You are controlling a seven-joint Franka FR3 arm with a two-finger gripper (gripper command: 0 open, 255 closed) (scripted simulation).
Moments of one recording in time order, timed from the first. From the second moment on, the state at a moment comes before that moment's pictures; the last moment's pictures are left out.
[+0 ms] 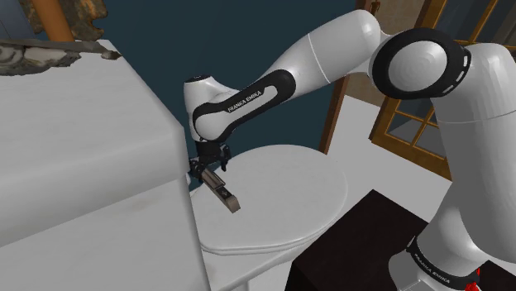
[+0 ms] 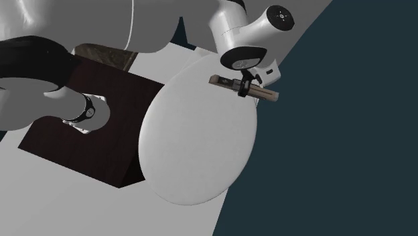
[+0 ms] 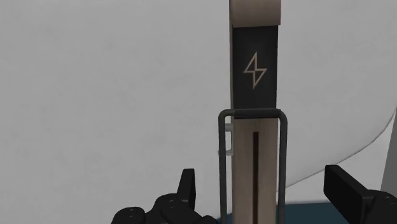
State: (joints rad) arm 0.28 0.60 0.25 -1.61 -0.16 2.14 0.52
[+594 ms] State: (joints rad) arm 0.28 0.64 0.24 -1.62 -0.17 2.18 0.52
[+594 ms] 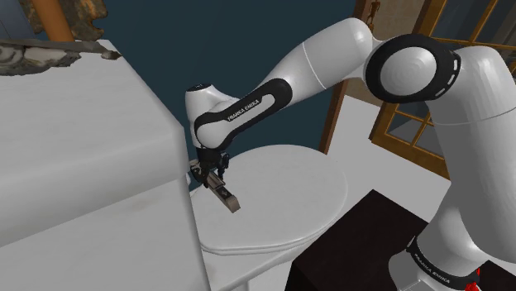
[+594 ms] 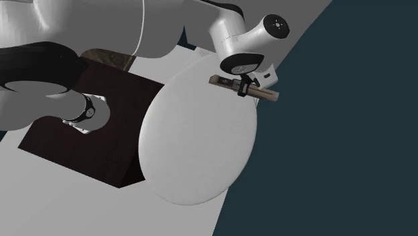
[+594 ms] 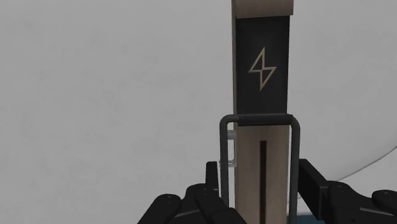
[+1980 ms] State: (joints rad) arm 0.27 0.54 0.26 -1.58 -0.14 2.05 0.51
